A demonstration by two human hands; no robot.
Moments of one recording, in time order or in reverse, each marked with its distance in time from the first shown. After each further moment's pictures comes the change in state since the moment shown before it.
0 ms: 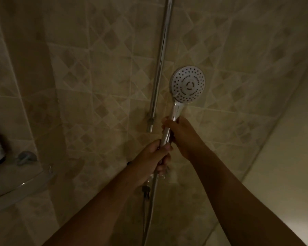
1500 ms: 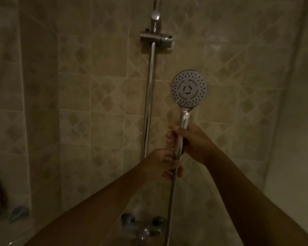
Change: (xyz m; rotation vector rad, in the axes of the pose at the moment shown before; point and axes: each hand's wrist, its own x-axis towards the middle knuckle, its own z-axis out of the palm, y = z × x) left_hand 0.074 0.122 0.057 0.357 -0.088 0.098; right_hand 0.039 -0.116 -0.084 0.172 -0.230 -0.198
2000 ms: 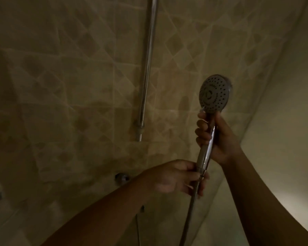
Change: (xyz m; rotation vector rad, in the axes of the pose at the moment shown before) left_hand -0.038 -0.125 0.020 -0.546 -0.723 -0.286; right_hand -0.071 0.086 0.001 0.479 0.169 0.068
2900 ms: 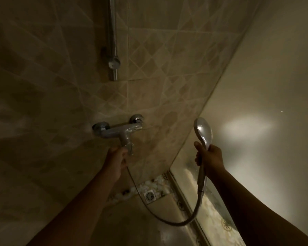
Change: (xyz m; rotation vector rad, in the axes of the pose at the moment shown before) left_hand -0.075 -0.196 -0.122 -0.217 1.101 -0.303; right_hand -0.162 0.180 -0.108 -0.780 1.216 0.254
